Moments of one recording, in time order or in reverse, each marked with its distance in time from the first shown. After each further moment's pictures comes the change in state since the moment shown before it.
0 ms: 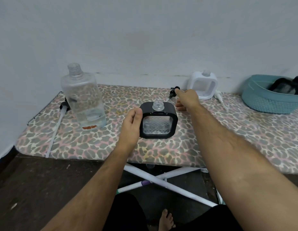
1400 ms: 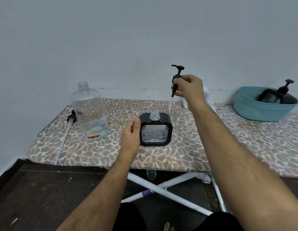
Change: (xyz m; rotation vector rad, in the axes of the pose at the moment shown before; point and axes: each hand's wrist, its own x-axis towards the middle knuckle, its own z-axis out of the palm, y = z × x) left_hand -0.007 0.002 0.005 0.131 0.139 0.012; right_hand -0.066 -0.073 -0.040 0.379 -0.047 -0.413
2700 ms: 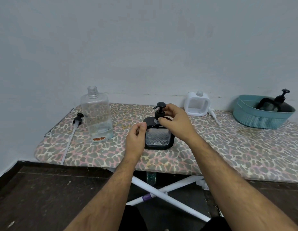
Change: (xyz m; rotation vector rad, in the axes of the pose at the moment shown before) left_hand 0.001 -0.001 0.001 0.032 0.009 0.014; right_hand -0.092 0.019 0.019 -0.372 -0.333 -0.140
